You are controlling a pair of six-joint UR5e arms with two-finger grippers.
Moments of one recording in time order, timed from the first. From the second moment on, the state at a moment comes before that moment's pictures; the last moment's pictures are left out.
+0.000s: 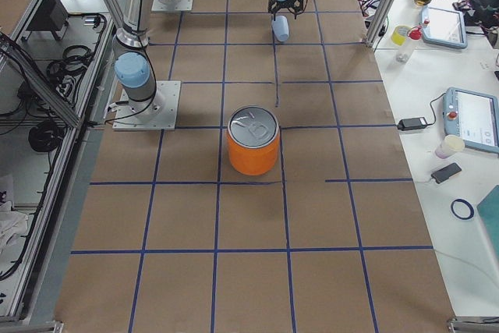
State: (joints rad) left arm -1.58 -1.50 -1.59 -1.60 1.60 -0.03; right arm 1.88 -1.15 1.44 -1.91 -1.57 -1.26
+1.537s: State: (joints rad) left arm -1.36 -1.72 -1.79 -1.22 0.95 0.25; right arm 1.60 -1.59 1.51 -1.63 -1.53 -0.01
